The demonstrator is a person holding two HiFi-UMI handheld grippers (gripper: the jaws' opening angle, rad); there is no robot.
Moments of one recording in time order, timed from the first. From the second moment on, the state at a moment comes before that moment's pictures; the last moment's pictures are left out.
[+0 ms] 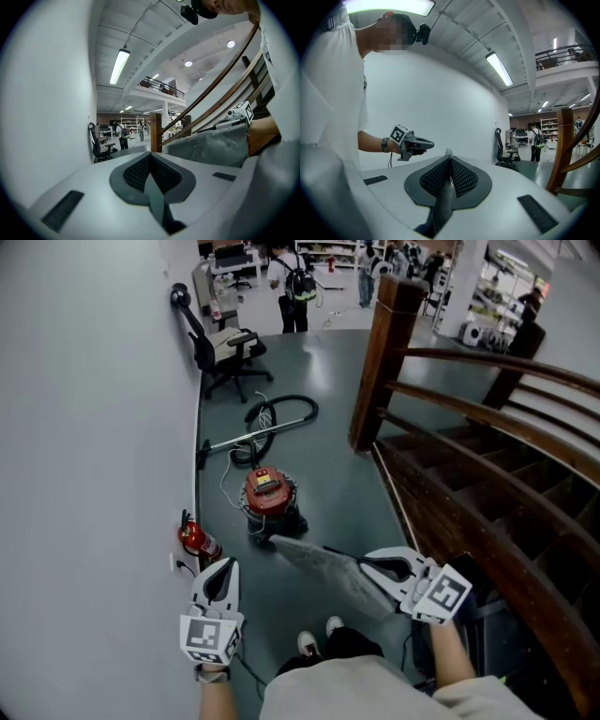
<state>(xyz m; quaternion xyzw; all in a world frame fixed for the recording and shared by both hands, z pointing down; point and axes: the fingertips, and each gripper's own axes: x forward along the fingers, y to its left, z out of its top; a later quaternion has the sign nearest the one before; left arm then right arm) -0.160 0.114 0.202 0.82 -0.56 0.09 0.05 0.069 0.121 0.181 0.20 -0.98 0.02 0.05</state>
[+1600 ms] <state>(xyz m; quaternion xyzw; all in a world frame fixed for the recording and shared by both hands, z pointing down) -0.152 0.005 0.239 0.80 -0.58 0.14 0.08 0.050 0.030 0.259 -0.03 -1.00 0.00 0.09</state>
